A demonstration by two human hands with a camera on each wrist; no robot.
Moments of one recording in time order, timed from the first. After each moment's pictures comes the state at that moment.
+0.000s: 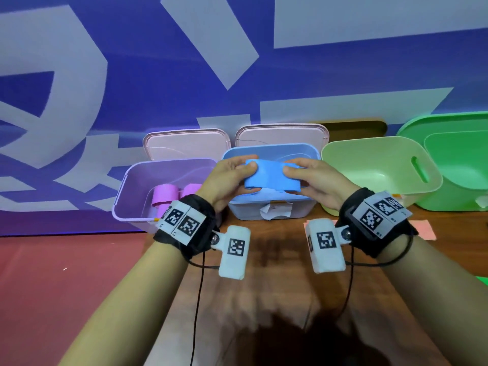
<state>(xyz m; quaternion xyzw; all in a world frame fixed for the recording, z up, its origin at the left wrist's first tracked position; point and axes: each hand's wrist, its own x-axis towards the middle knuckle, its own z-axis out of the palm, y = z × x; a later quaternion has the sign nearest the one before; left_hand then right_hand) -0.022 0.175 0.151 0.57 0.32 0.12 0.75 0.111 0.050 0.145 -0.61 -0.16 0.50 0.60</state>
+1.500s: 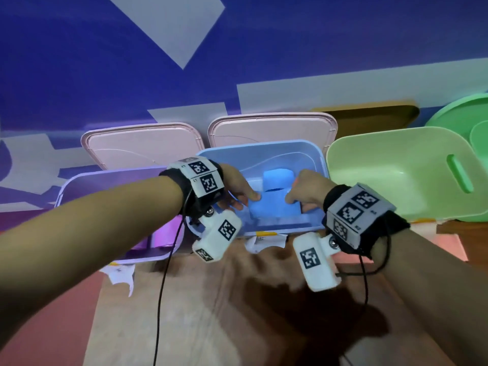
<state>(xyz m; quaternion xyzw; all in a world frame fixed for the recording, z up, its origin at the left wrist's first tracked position) 0.097 0.256 0.057 0.66 0.44 -0.39 0.47 0.188 0.112 0.067 -0.87 -0.23 0.41 0.14</state>
